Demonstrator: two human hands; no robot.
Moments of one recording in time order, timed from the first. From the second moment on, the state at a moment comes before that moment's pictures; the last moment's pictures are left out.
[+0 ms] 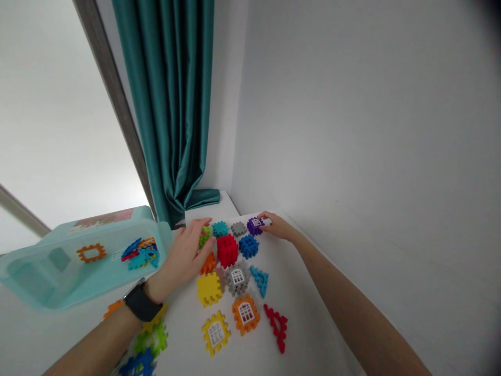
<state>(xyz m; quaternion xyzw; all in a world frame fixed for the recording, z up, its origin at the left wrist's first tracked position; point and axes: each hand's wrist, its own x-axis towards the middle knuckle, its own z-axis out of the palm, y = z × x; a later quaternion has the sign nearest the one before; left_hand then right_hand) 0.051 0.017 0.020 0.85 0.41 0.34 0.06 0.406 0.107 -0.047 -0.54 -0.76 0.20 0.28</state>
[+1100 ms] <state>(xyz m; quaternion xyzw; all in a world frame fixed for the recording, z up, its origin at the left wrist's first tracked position) 0.058 0.023 0.027 0.88 0.37 0.30 0.02 0.367 0.009 -0.021 -0.49 -0.80 0.01 0.34</state>
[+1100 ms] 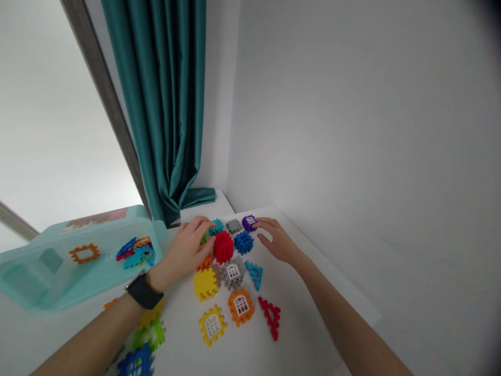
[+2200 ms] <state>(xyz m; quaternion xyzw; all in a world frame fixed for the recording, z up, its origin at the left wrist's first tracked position) -0.160 -0.060 -0.002 0.89 0.42 0.11 0.11 0.113 -0.036 -0.001 -0.32 -0.90 0.16 0.24</state>
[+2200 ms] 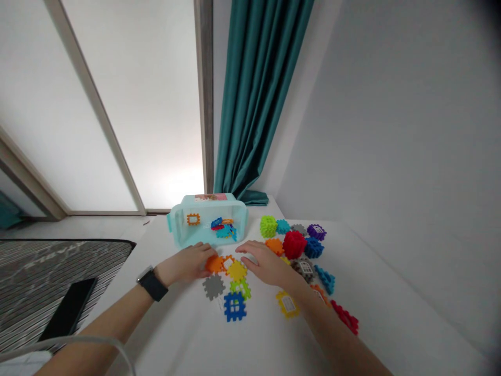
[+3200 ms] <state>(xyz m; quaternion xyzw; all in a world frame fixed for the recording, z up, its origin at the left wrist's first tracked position) -0.140 -0.100 -0.023 0.80 0.32 0.50 -0.11 0.081 -0.091 -0.043 -0.37 -0.78 0.19 0.46</state>
